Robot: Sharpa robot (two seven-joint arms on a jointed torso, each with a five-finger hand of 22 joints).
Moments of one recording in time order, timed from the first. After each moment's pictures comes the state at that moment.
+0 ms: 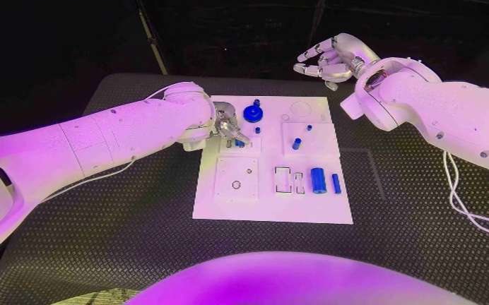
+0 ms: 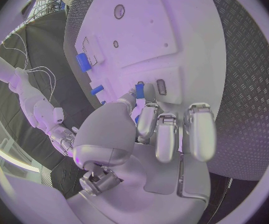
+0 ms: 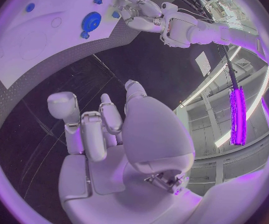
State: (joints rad) left arm 1.17 -0.57 0.01 1.29 -1.14 0.20 -0.53; left_hand 1.18 0.06 0.21 0.12 0.05 1.02 0.01 0.63 0.68 1.42 -0.06 1.27 1.20 1.47 -0.10 1.57 1.31 0.05 1.46 0.01 1.42 1.31; right arm 1.17 -0.77 0.16 1.43 -1.03 -0.35 -0.07; right_hand 1.36 -0.02 -0.11 0.29 0.48 0.84 0.17 0.16 0.07 1.33 0.09 1.30 1.22 1.47 0.02 1.52 1.31 0.12 1.24 0.11 1.23 0.86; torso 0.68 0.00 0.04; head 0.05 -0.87
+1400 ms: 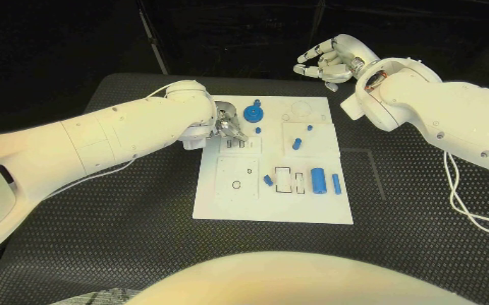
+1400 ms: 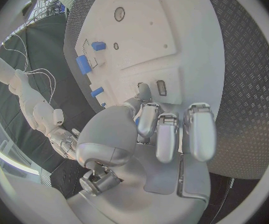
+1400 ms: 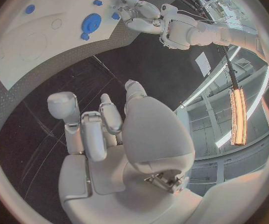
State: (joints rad) left arm 1.18 -0.57 0.01 1.29 -1.15 0.23 -0.54; left_hand 1.15 0.13 0.23 0.11 0.05 1.03 -0.01 0.64 0.70 1.42 -0.06 1.27 1.21 1.47 -0.10 1.57 1.31 0.05 1.46 0.01 1.42 1.31; right arm 1.17 -0.77 0.16 1.43 -1.03 -0.34 -0.08; right_hand 1.36 -0.02 -0.11 0.29 0.48 0.84 0.17 0.16 0.07 1.33 0.09 1.30 1.22 1.47 0.02 1.52 1.31 0.12 1.24 0.11 1.23 0.86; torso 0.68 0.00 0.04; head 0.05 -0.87
